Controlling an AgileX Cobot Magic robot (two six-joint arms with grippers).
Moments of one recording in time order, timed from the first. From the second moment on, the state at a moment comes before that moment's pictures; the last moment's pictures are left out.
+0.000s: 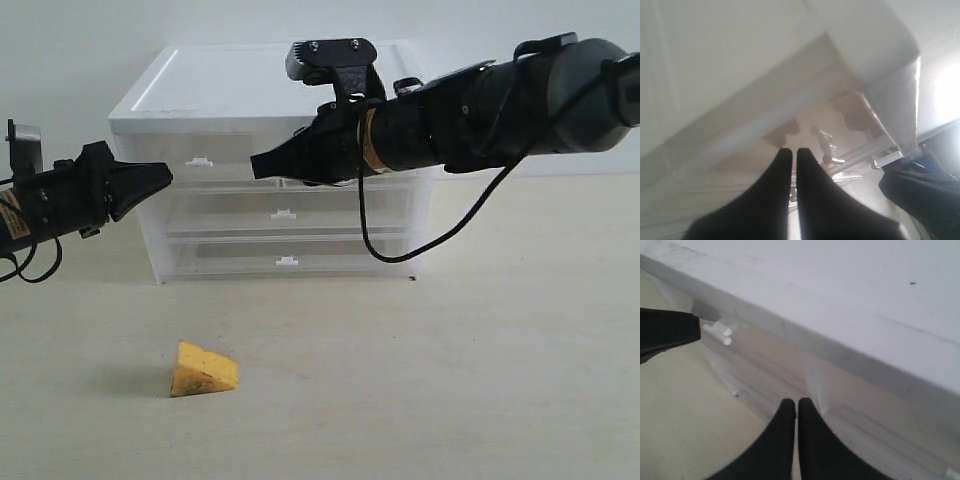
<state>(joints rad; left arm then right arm) 0.09 2.07 -1.04 1.06 -1.14 -1.47 0.54 1.92 -1.38 -1.66 -0.24 1.73</state>
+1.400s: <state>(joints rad) 0.02 2.07 -1.06 1.07 -1.14 -1.52 0.19 1.90 -1.19 -1.31 -0.62 1.55</state>
